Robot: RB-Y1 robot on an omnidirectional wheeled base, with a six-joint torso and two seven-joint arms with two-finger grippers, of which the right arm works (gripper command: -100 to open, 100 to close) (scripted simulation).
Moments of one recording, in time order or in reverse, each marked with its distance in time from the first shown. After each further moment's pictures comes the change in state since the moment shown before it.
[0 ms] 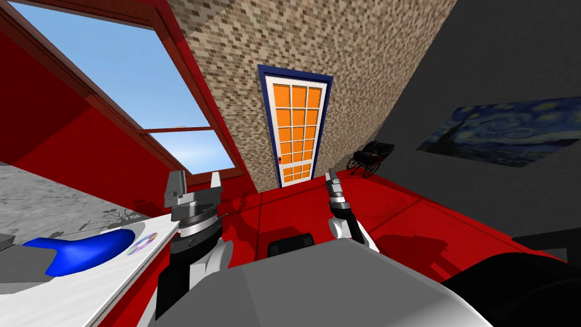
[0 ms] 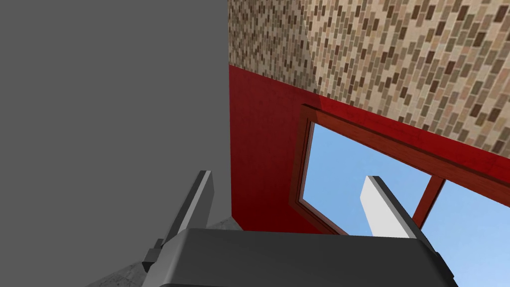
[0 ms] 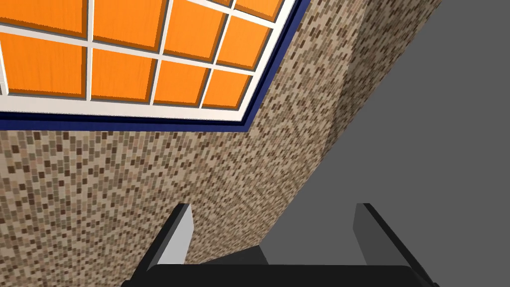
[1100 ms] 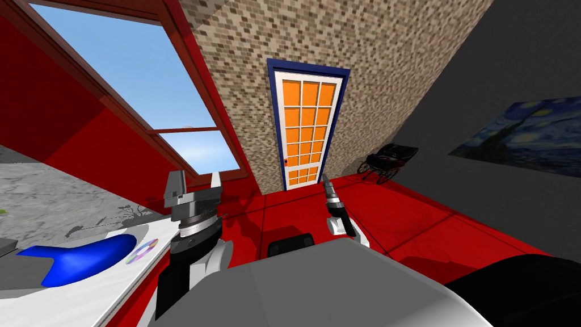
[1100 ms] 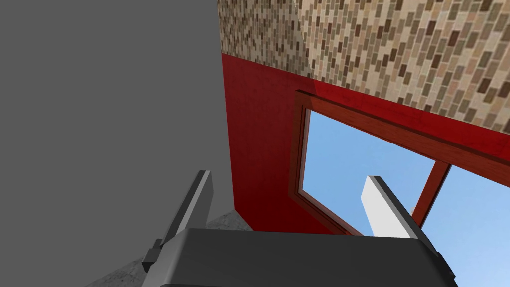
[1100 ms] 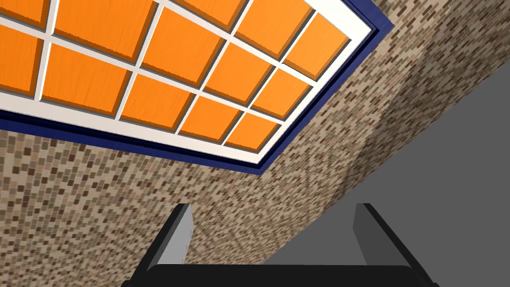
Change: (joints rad) arm -0.098 -0.031 -0.030 0.252 0.005 -0.046 0.204
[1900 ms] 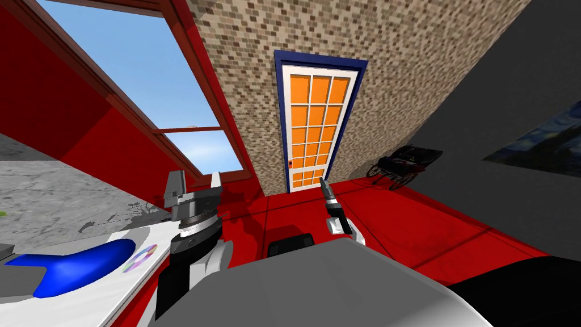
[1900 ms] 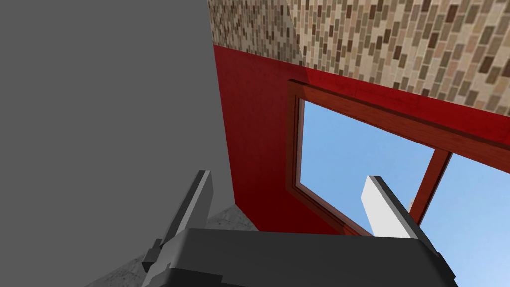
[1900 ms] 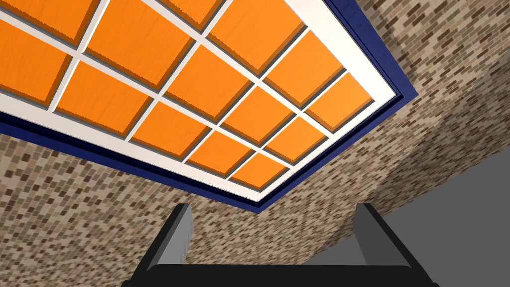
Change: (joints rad) arm -0.070 -0.018 -0.022 0.195 0.004 -0.041 0.158
